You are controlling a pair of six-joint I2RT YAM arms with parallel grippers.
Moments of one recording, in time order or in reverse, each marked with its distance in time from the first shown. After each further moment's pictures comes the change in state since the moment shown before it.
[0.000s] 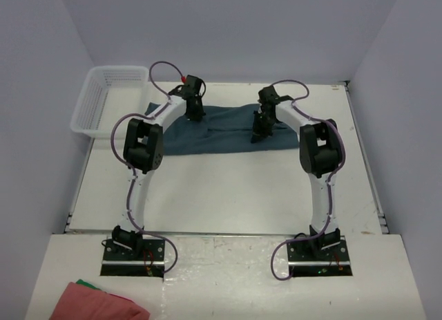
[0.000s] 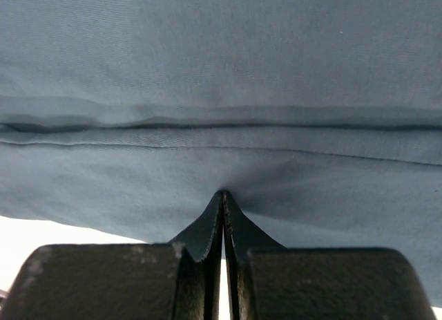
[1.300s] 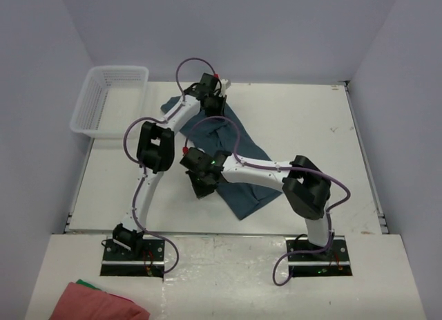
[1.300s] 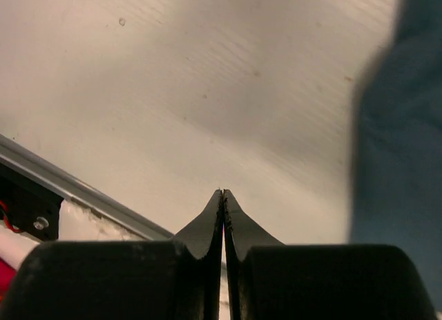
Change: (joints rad) left arm -0.073 0.182 0.307 -0.051 0.364 0.307; right arm 0.777 -0.267 -0.303 0.124 0.169 0.209
